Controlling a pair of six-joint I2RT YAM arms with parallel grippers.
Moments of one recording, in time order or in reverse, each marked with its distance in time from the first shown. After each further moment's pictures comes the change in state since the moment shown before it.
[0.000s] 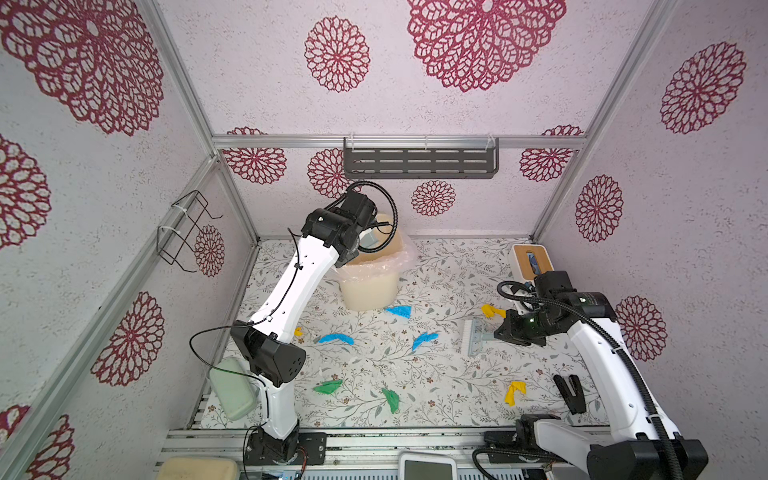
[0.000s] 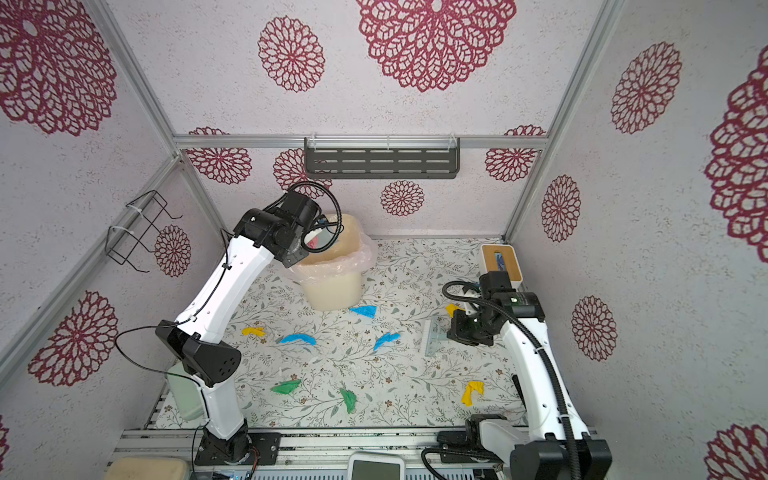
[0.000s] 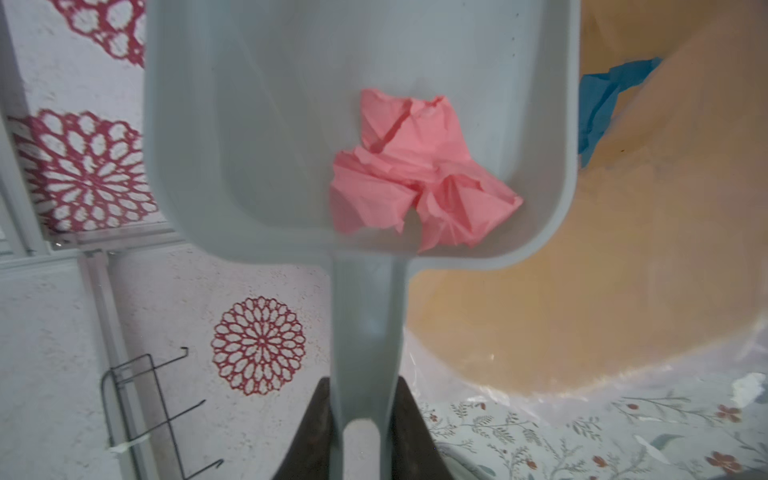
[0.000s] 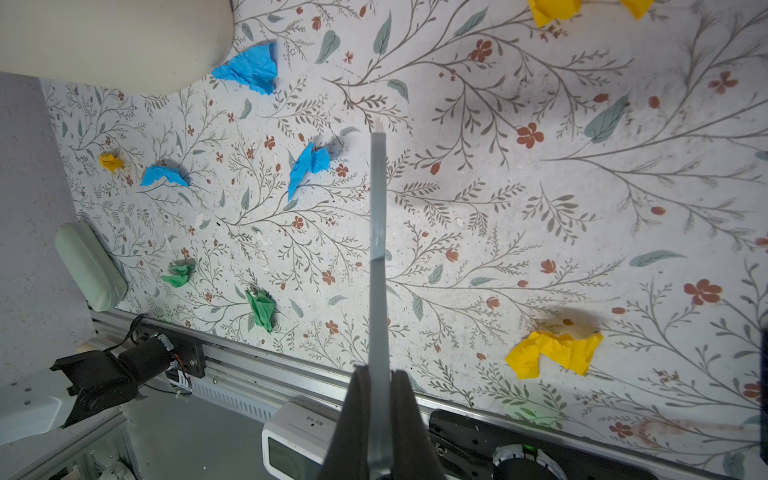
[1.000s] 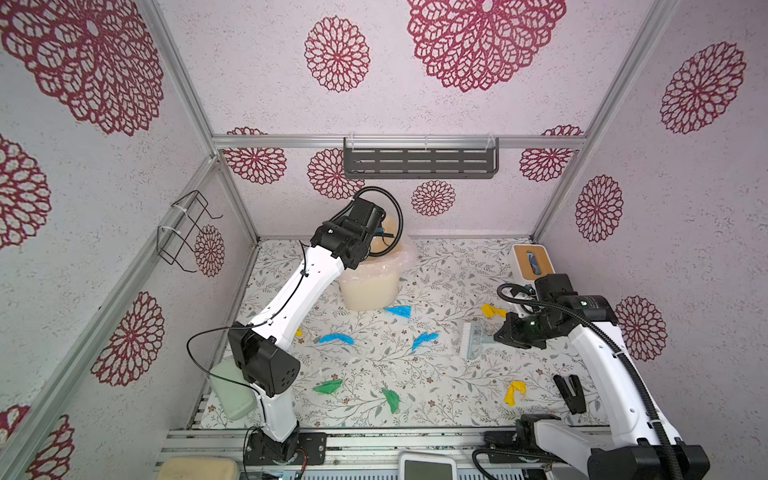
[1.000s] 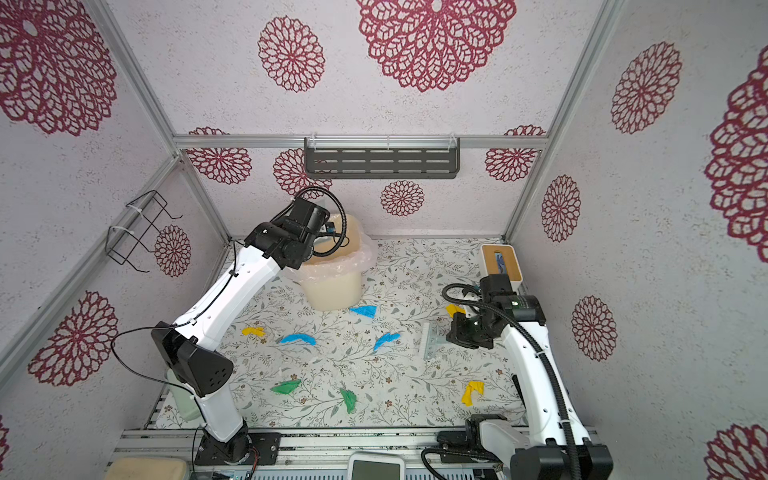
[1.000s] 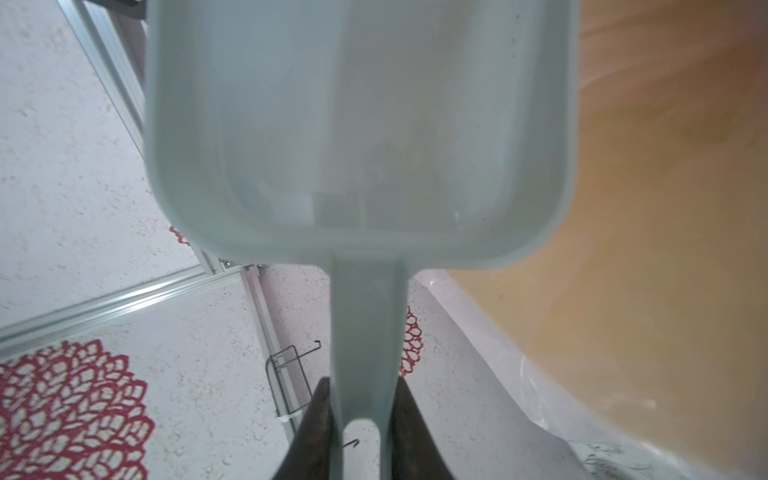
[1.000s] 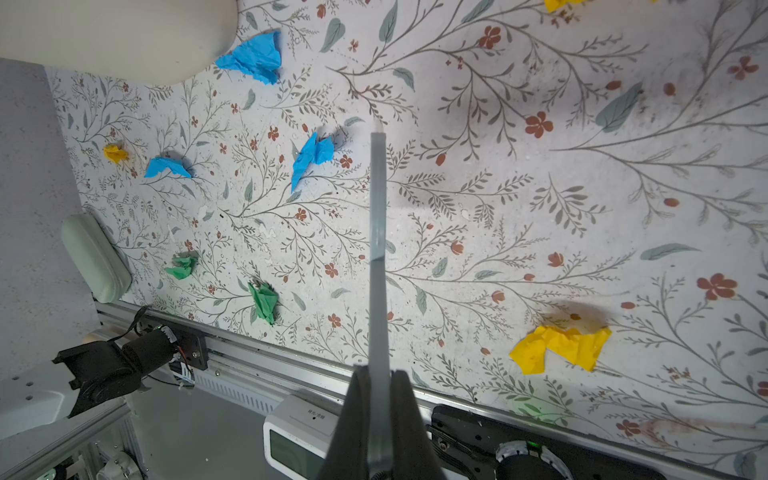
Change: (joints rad) left arm -0.031 -0.079 -0.172 0.303 -0.230 0.316; right arm -0.002 -0.030 -0.020 -0.005 -0.007 -0.005
